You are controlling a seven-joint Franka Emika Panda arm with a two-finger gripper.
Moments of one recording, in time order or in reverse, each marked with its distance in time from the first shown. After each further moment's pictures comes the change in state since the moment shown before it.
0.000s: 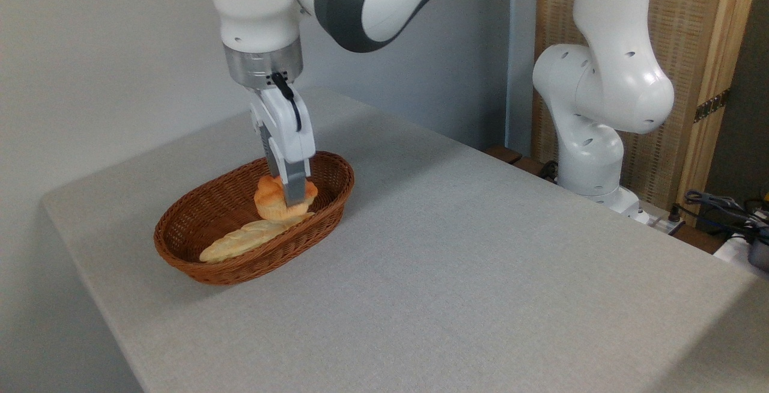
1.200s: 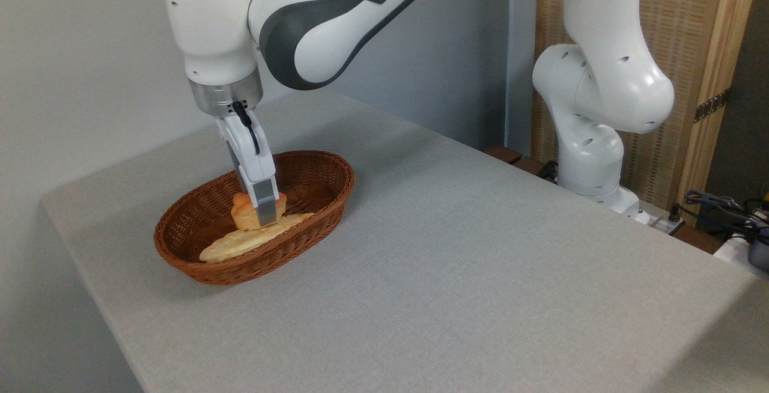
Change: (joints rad) arm 0.006 0.161 -0.117 0.083 0.033 0.095 -0.118
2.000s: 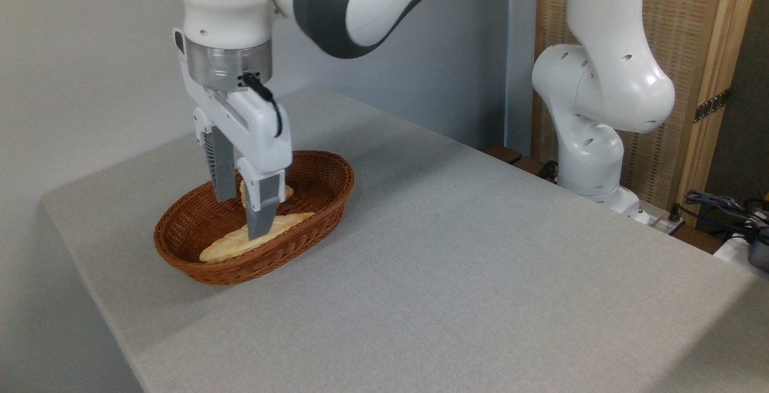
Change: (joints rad) arm 0.021 -0.058 0.186 0.079 0.017 -0.016 -0.001
